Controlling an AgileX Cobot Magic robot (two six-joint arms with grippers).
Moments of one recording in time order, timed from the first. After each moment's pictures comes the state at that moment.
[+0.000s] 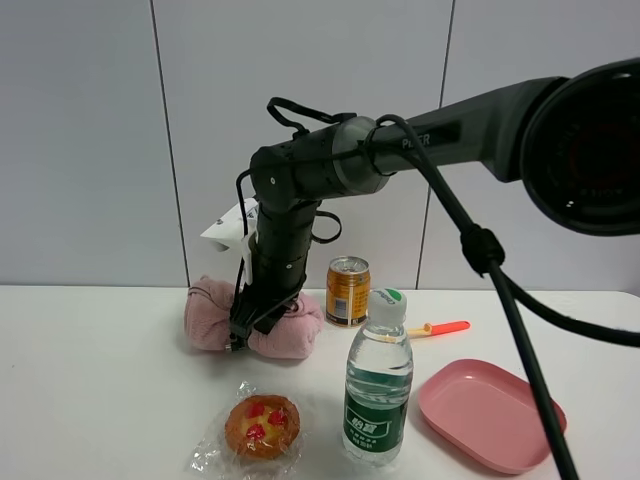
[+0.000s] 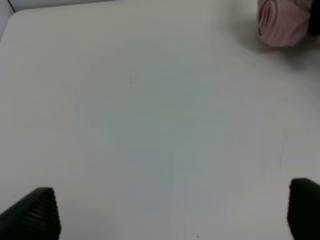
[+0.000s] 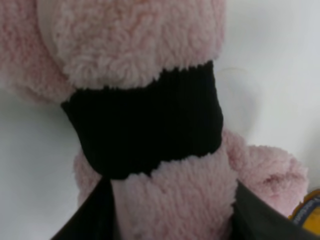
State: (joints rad) left arm 0.03 0.00 -0.51 0.00 1.05 0.05; right arm 0.72 2.45 -2.10 -0.10 0.85 -0.45
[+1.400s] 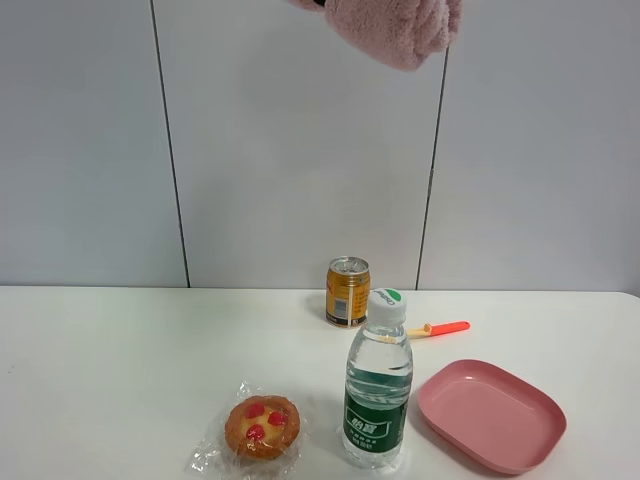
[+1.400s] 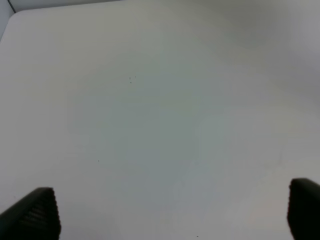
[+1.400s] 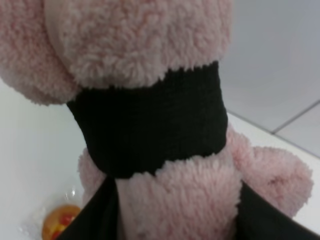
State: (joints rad) left arm 0.03 0.00 -0.51 0.00 1.05 0.05; right arm 0.71 1.68 -2.04 -0.16 1.22 0.02
